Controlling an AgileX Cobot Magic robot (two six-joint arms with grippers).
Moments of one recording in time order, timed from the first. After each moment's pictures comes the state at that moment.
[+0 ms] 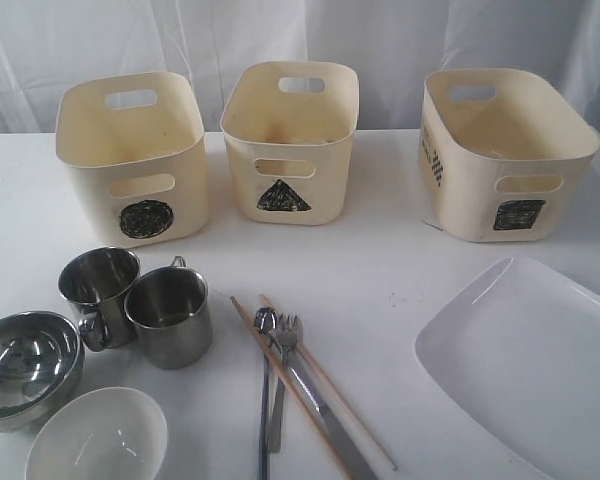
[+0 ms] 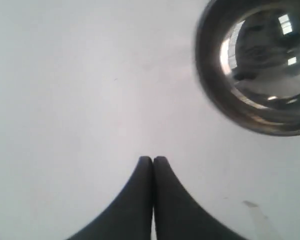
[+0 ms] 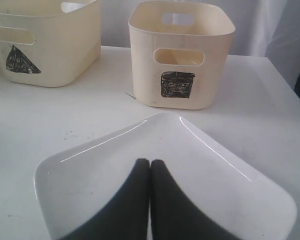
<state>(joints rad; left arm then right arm) -0.01 1.12 -0.80 0.10 1.09 0.10 0.04 0.00 0.00 -0.18 0.33 0.18</state>
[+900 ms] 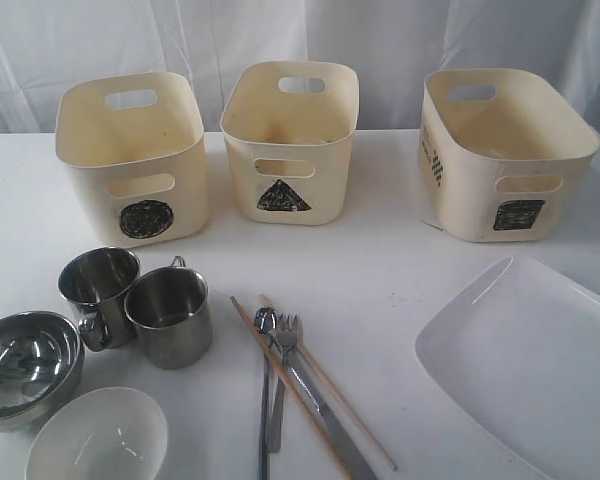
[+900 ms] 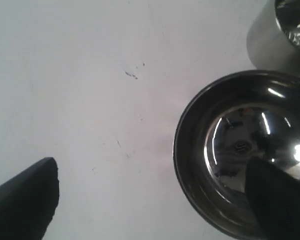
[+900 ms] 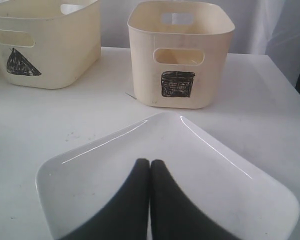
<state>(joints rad) -0.01 1.12 -0.64 0.02 0.66 0.12 0.04 0.00 0.00 -0.18 0.33 0.20</state>
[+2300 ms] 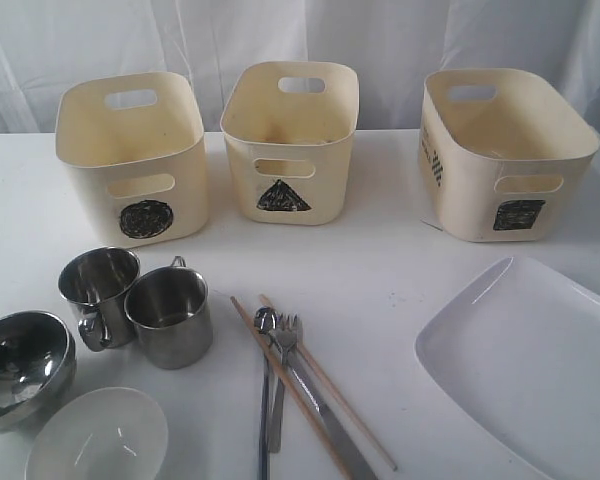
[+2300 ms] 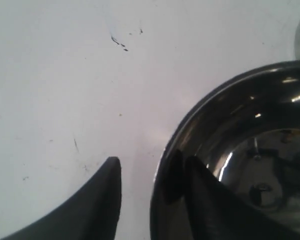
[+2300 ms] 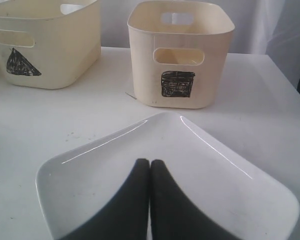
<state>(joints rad) -0.01 1.35 -0.39 -0.10 0.15 -0.01 0.04 0.00 0.00 -0.18 0.33 0.20</state>
